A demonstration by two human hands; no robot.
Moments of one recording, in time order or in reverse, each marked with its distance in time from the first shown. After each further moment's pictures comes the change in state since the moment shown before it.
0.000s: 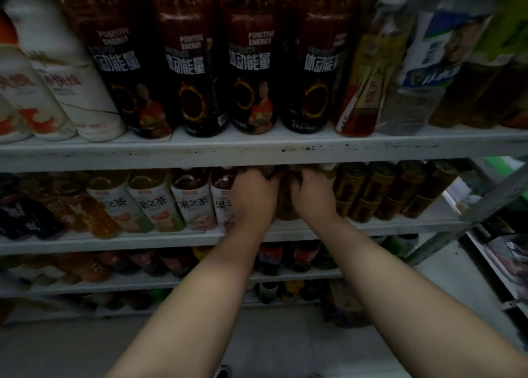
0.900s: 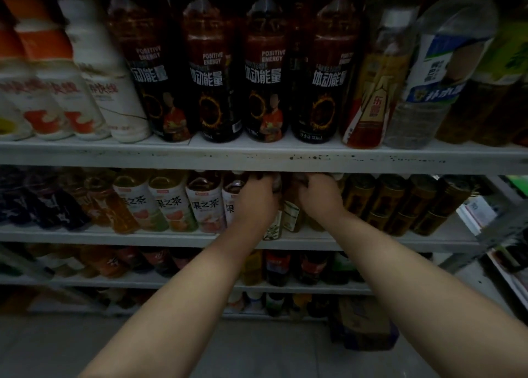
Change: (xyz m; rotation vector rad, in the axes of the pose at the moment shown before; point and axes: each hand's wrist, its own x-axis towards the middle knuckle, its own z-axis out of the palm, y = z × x) left_hand -0.004 -0.014 -0.018 0.246 -0.118 0.290; right_hand 0.015 -0.009 -0.018 0.087 -0.232 0.028
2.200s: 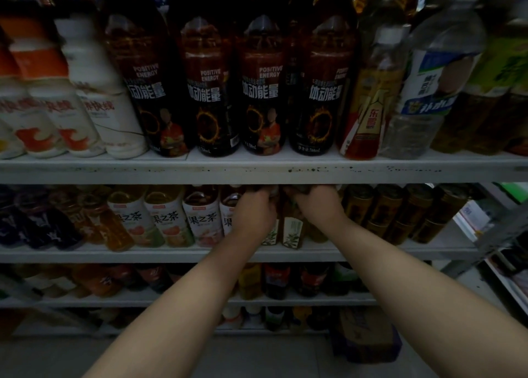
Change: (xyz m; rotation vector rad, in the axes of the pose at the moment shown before) left_hand 0.010 -0.009 0.007 -0.092 0.072 0.104; right_hand 0.005 0.000 0.002 0.333 0.090 0.061
